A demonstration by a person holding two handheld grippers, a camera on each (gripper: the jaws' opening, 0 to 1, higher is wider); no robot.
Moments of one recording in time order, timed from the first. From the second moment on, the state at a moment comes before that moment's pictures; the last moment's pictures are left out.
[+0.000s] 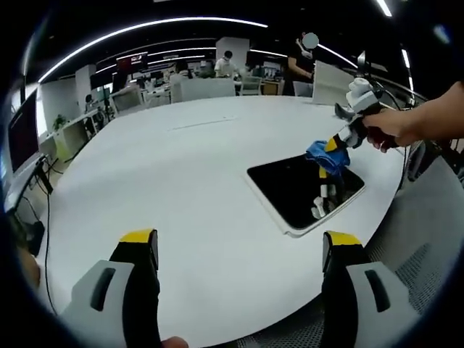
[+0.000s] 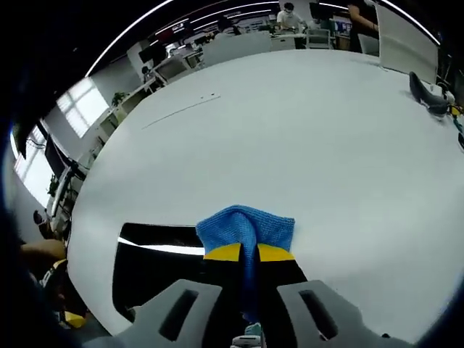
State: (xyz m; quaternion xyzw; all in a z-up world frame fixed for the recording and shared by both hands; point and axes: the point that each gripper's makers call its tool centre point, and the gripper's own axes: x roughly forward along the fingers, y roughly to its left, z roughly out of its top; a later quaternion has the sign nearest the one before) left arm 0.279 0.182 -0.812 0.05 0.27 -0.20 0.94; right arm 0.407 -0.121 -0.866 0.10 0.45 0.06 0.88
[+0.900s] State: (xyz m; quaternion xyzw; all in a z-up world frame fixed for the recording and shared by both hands) left arm 0.276 0.179 -0.817 0.06 0.28 -0.21 0.93; right arm 0.411 -0.050 -0.866 0.07 0.47 0.08 0.88
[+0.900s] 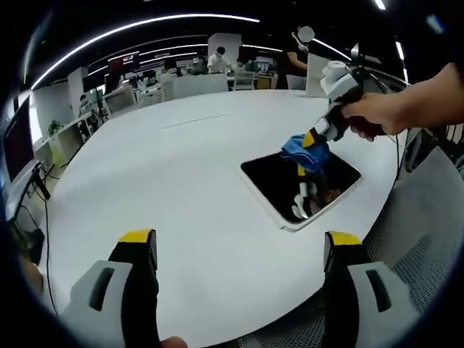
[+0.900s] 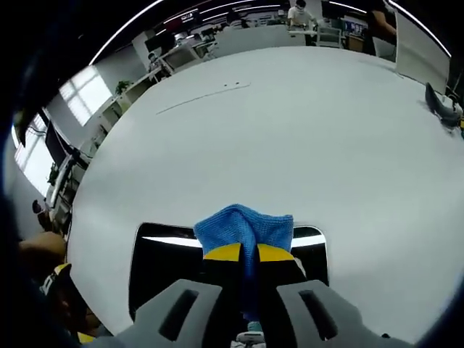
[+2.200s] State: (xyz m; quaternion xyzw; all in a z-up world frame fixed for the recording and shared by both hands) left arm 0.281 0.188 -0.813 0.05 0.26 -0.20 0.94; right arm 0.435 0.040 -0.871 0.04 0.48 0.15 0.86
